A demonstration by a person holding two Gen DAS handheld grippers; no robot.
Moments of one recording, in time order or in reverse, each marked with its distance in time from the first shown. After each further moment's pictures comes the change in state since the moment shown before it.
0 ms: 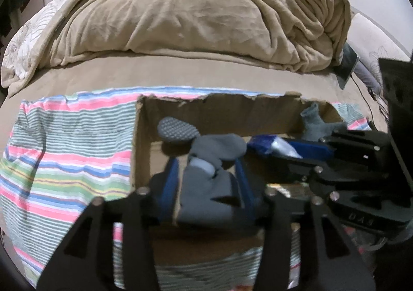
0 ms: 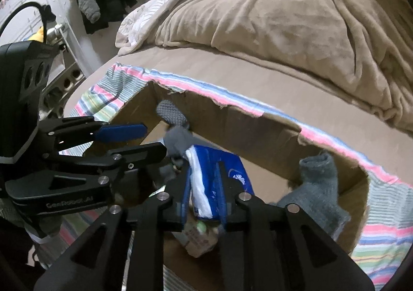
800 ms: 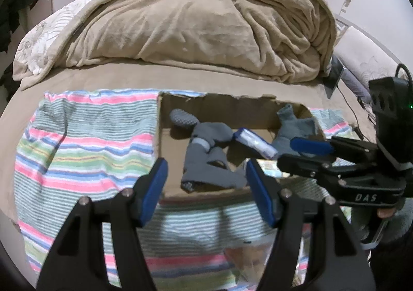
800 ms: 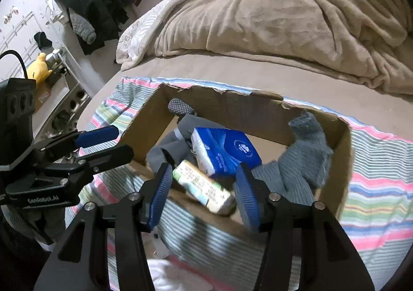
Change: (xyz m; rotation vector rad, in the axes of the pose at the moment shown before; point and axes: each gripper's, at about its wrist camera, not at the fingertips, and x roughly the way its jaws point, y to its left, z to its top) left arm -0.068 0.003 -0.028 -0.030 -0.069 -0.026; right arm -0.046 0.010 -0.022 0.125 -0.042 0.019
